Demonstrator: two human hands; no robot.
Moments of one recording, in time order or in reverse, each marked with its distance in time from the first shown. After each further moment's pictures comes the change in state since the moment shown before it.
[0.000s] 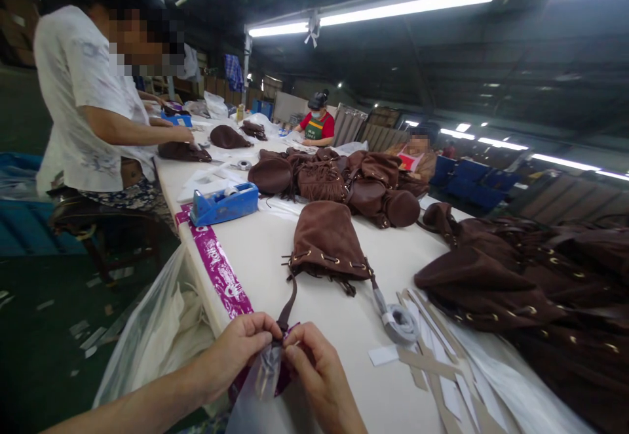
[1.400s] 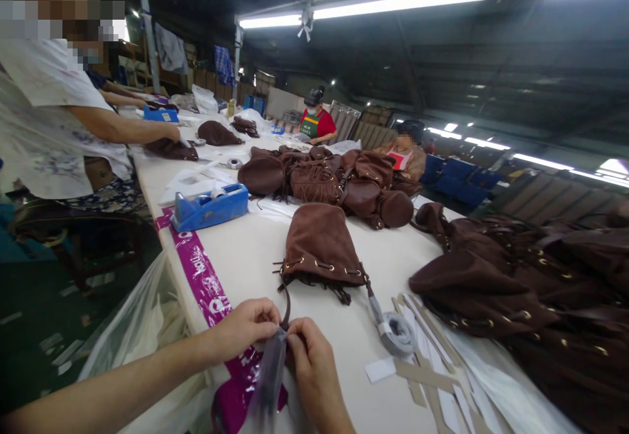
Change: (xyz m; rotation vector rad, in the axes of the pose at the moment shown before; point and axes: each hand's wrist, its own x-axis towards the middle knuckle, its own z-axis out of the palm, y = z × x) left_hand 0.062 0.020 -0.017 0.559 -0.164 0.105; right_hand 0.034 0.023 -0.013 -0.301 0.195 -0.086
